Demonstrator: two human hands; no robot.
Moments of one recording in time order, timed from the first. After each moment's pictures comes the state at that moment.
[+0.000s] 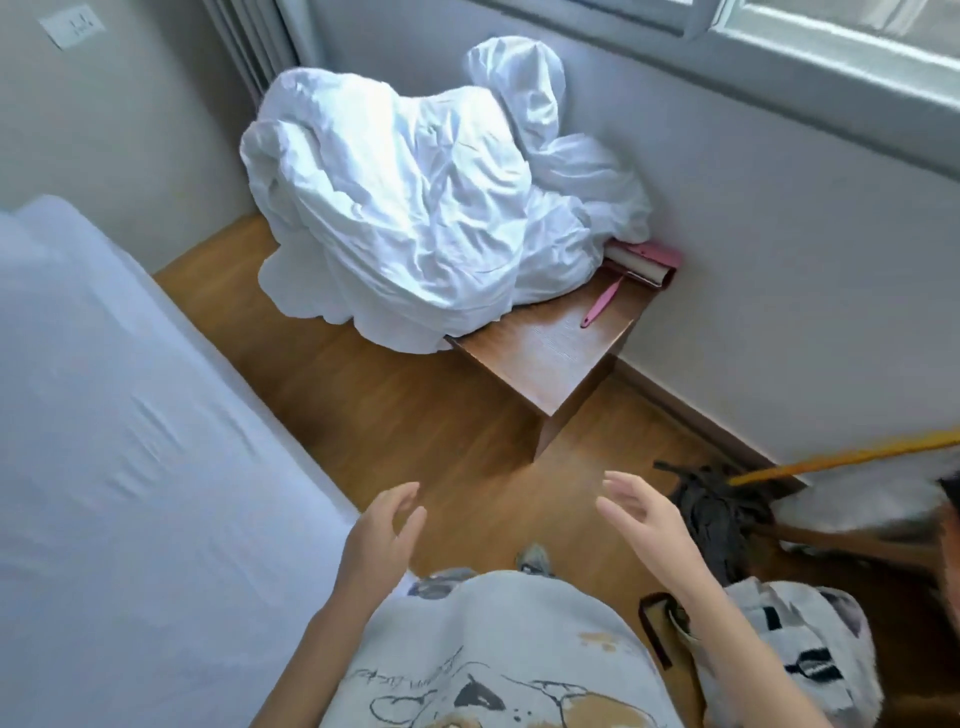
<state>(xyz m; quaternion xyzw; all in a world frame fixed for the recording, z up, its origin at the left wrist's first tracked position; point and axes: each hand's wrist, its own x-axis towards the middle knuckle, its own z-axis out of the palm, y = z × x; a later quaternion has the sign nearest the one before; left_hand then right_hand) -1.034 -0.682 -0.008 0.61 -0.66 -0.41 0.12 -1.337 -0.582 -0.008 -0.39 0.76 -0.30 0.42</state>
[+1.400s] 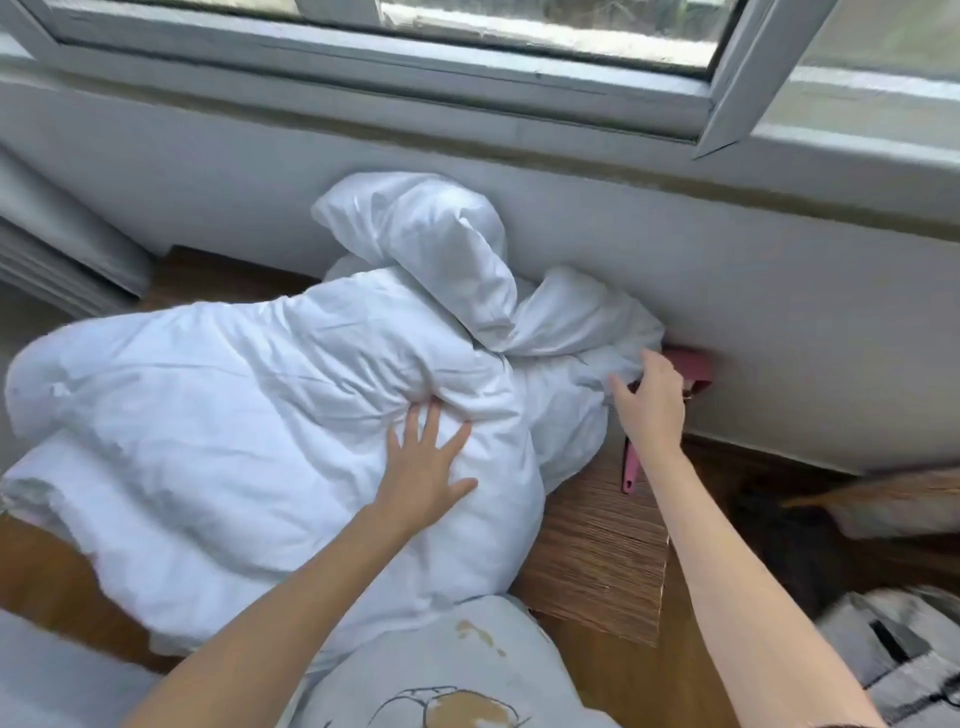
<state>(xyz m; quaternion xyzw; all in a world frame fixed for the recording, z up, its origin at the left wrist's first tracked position) -1.295 -1.296 -0.053 0.26 -0.93 -0.10 -0.23 -1.531 -1.138 -0.061 -0.15 0.93 -0.30 0.15</state>
